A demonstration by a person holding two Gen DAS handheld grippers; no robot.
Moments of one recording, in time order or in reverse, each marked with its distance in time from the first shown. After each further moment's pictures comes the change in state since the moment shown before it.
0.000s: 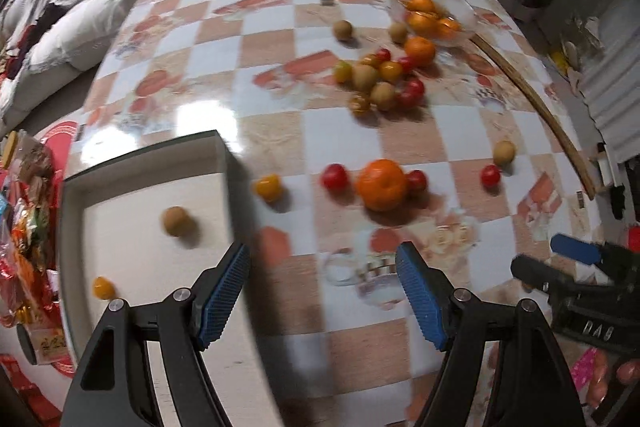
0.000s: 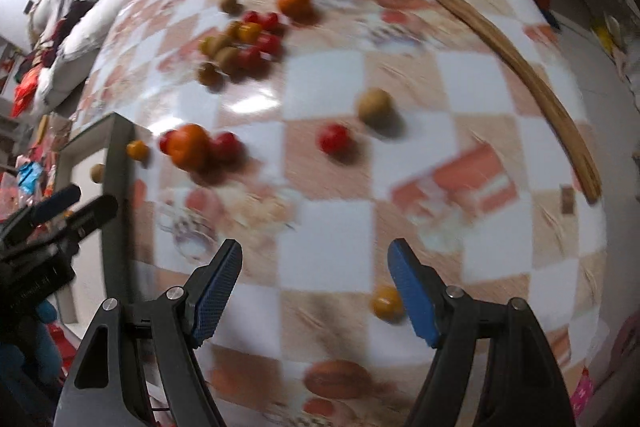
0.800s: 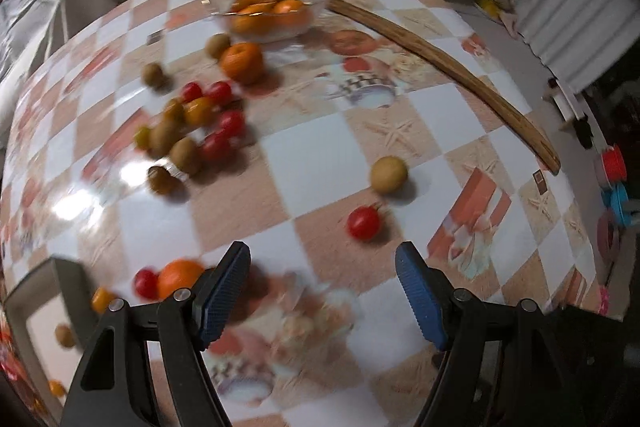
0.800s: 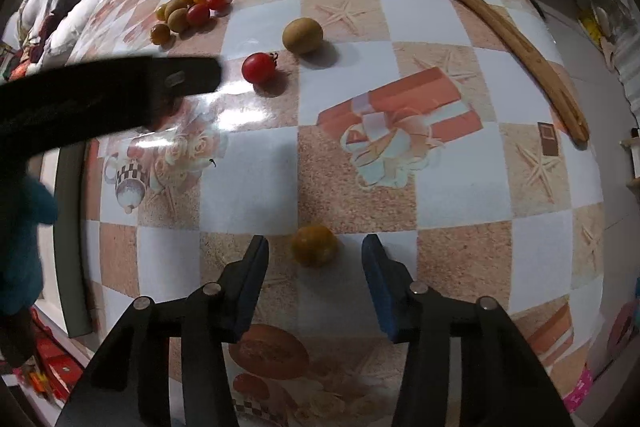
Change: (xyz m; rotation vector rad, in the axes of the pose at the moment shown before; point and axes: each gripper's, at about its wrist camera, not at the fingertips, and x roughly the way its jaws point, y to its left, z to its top) left arm 0.051 -0.126 0.046 0.281 0.014 -0.132; right arm 0.016 -0.038 -0.045 0.006 0.010 -0.033
